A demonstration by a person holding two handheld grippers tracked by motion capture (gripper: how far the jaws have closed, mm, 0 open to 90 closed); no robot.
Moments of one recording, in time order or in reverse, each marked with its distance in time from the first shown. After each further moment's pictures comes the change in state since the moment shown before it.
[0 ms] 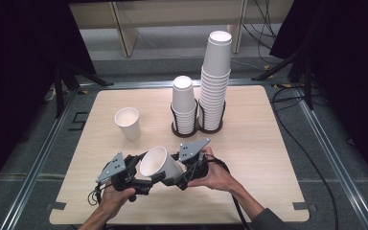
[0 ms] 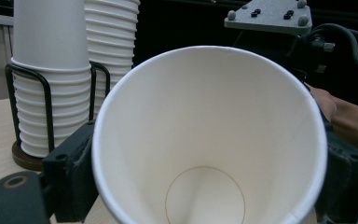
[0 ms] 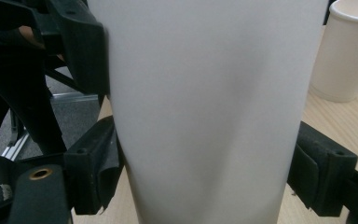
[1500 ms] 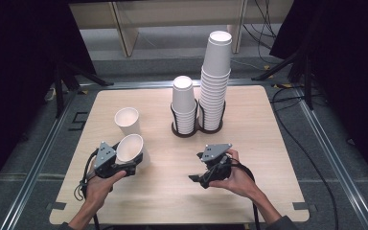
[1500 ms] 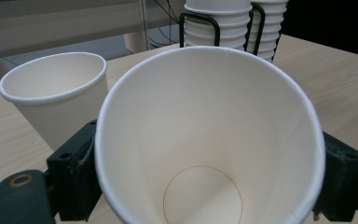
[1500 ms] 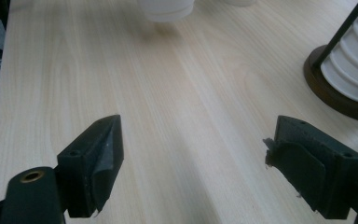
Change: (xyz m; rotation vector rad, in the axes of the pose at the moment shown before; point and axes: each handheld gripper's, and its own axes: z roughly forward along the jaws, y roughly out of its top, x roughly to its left) left arm 0.049 0.006 -0.025 0.226 0.500 0.086; right arm -0.001 -0.044 -0.051 0.201 -0.291 0.102
